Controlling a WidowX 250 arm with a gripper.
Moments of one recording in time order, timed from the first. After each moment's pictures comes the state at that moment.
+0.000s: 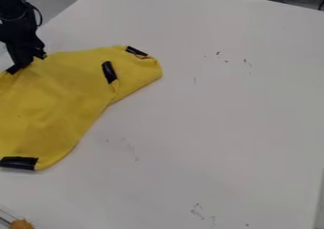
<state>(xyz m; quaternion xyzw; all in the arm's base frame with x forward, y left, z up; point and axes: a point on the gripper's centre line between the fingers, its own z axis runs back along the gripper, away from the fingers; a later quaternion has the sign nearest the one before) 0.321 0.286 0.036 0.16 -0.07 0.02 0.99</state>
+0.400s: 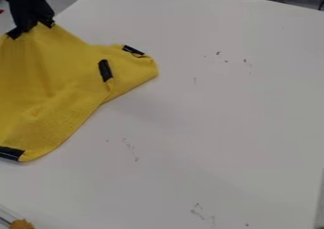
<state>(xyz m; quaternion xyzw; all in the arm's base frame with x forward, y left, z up) 0.329 0.237 0.106 0.24 -0.11 -0.01 0.97</state>
